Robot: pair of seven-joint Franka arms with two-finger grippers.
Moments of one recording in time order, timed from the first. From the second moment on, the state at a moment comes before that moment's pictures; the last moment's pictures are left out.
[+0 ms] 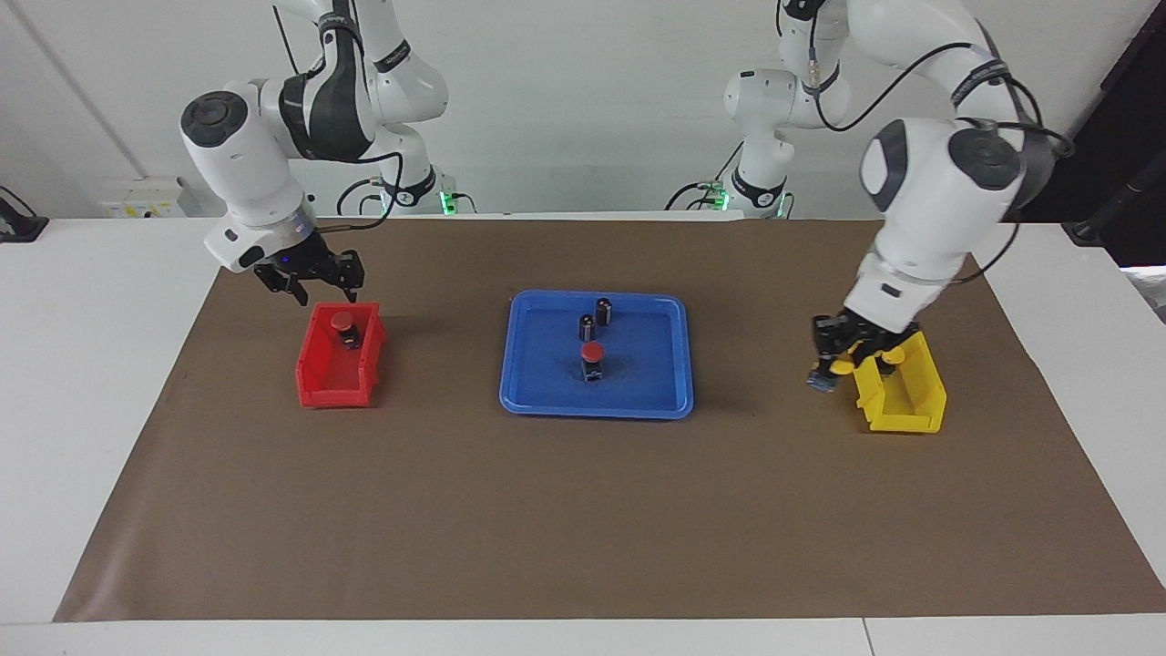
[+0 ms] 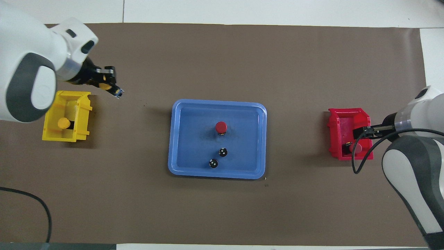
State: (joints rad) left arm -0.34 0.22 0.00 -1.62 -0.08 1.89 -0.23; right arm 0.04 -0.16 -0.09 -2.22 -0.01 2.03 -0.09
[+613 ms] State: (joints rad) left arm -0.62 0.25 0.00 -1.85 -0.13 2.20 -0.43; right arm 0.03 -0.13 -0.09 -2.37 -0.01 2.23 -0.11
